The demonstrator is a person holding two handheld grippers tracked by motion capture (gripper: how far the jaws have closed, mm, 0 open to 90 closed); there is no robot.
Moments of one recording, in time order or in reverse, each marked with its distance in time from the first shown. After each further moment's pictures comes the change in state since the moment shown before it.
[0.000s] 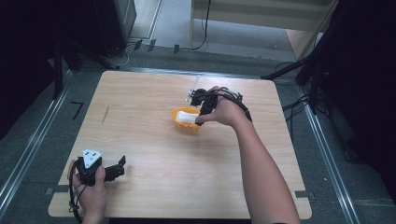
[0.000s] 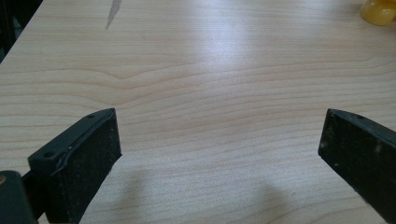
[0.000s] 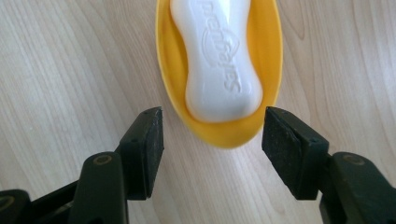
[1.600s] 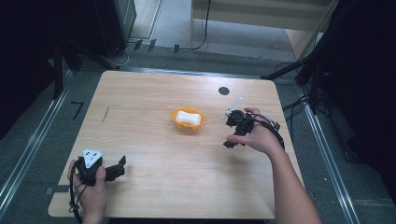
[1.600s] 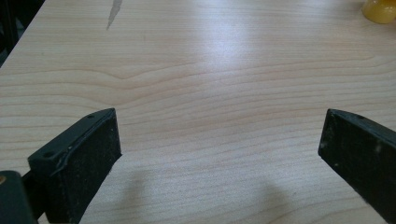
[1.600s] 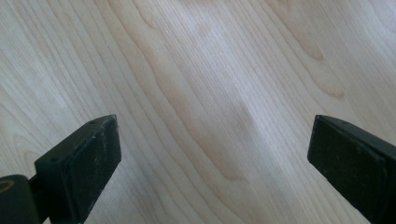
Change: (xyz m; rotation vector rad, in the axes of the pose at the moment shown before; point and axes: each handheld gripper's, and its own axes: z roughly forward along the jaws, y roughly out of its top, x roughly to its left) left arm -0.001 0.000 0.000 0.003 0.003 0.010; right arm 0.021 -0.128 0.001 -0.025 -0.039 0.246
